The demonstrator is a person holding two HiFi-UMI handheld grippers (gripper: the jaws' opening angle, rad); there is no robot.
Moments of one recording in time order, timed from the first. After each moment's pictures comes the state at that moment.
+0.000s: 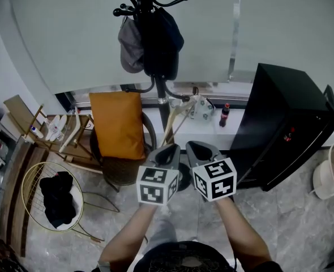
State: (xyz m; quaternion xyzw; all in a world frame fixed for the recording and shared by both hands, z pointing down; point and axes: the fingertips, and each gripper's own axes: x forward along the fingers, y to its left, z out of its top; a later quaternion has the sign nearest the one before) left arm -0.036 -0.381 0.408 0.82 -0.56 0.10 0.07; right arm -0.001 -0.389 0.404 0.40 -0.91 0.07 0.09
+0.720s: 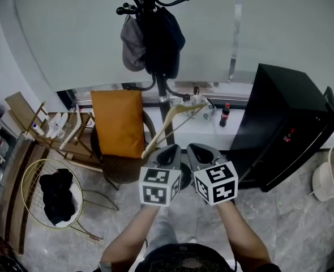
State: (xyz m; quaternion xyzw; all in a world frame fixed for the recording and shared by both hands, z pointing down) left arm -0.032 -0.369 0.407 0.81 -0.58 0.10 0.08; right arm 0.006 -0.371 0.405 0.39 -0.91 0.06 0.09
